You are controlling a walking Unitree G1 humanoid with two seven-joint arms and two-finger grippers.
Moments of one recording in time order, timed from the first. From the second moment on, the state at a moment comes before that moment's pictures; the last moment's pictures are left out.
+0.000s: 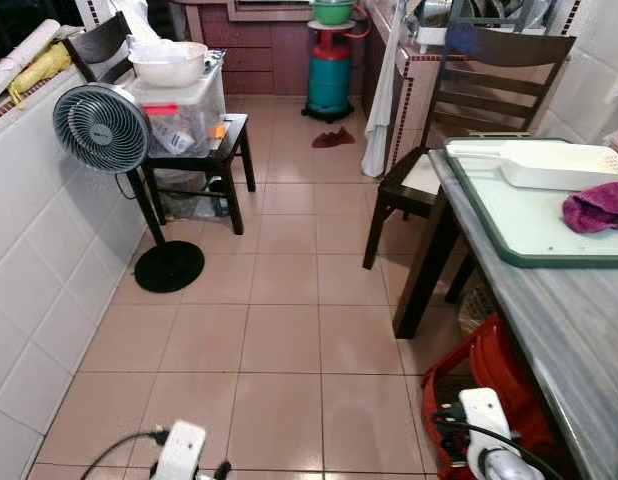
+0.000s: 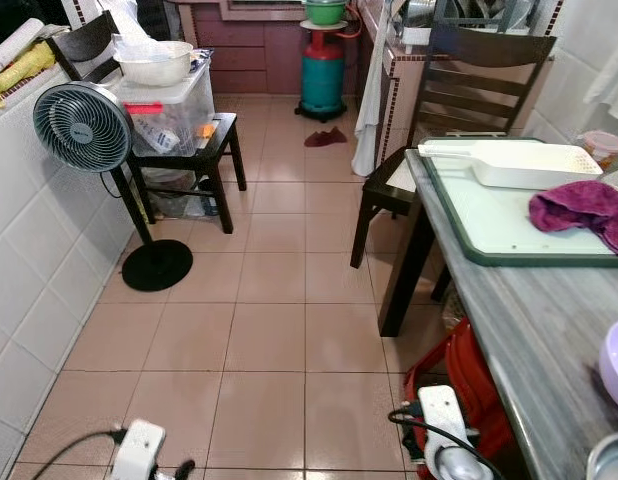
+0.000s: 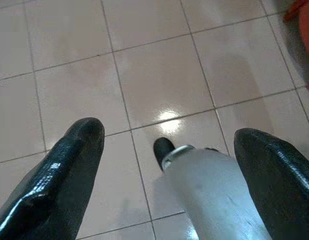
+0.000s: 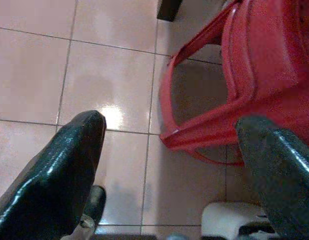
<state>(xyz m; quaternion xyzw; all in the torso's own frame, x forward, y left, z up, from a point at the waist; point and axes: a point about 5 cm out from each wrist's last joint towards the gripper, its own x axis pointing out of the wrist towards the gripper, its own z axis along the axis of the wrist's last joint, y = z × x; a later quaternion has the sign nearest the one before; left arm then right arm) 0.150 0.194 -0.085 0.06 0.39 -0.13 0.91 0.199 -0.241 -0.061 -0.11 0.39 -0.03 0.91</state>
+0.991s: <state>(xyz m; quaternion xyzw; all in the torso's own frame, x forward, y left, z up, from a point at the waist) 0.293 0.160 0.002 0.15 0.20 -0.16 0.95 0.227 -0.236 -0.039 -0.05 0.28 -0.11 0.95</state>
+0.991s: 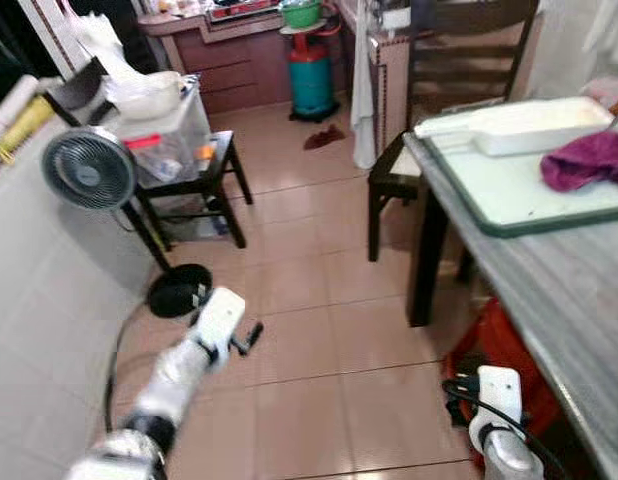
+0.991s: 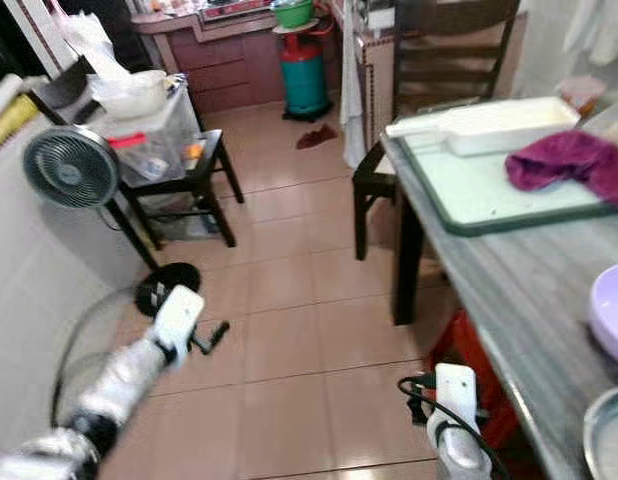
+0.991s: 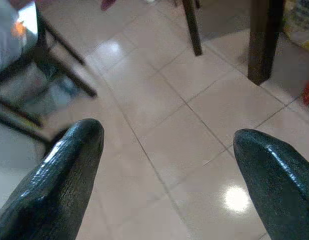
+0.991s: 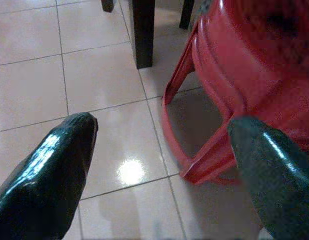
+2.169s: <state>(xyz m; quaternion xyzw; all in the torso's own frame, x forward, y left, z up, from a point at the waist) 0.181 0.206 -0.081 0.13 0.44 -0.01 0.89 0.213 -0.191 -0.066 -0.11 0.39 0.03 0.91</state>
